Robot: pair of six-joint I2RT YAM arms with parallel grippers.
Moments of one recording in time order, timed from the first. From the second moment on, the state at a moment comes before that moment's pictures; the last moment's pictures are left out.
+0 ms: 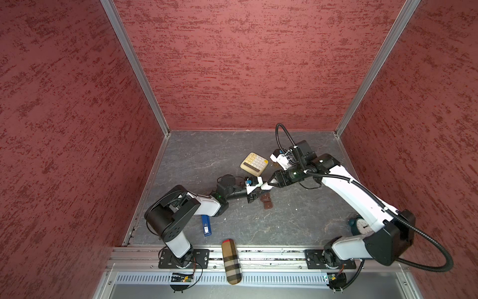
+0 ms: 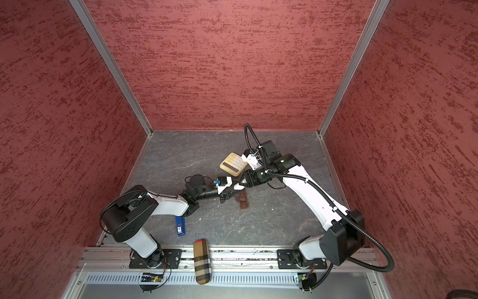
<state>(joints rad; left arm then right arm) -0.71 1.66 0.56 1.05 0.64 0.20 0.51 1.41 1.32 -0.95 -0.55 0.16</state>
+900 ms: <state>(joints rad) -0.71 1.81 0.55 1.30 0.35 0.29 0.41 1.39 1.51 -1.04 -0.38 0.65</state>
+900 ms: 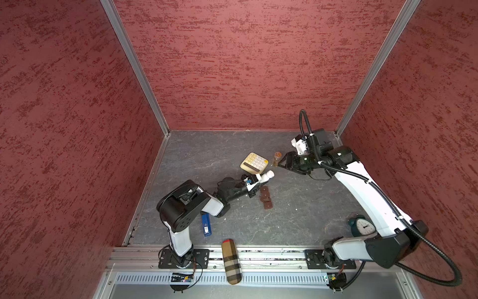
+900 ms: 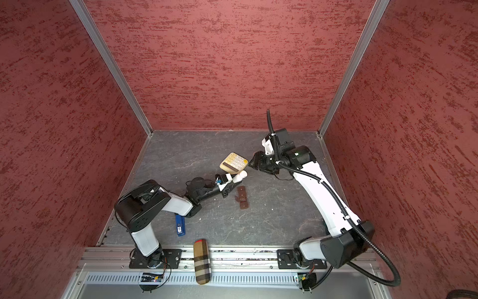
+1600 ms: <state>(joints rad) -0.74 1.90 0.60 1.39 0.20 0.41 0.42 1.54 1.51 -0.99 -0.42 0.84</state>
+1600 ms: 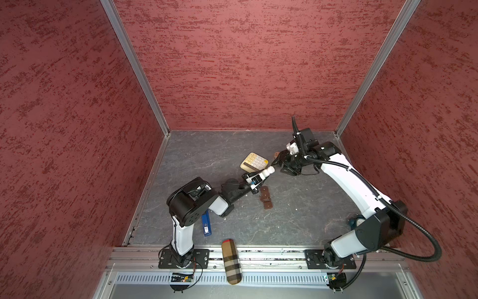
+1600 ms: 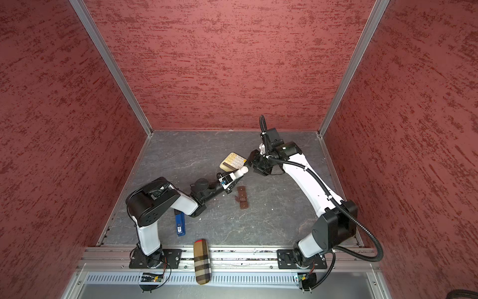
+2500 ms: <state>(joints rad) -0.75 1.90 0.61 1.38 0.23 0.40 0.46 1.60 1.51 -0.99 -0.43 0.82</state>
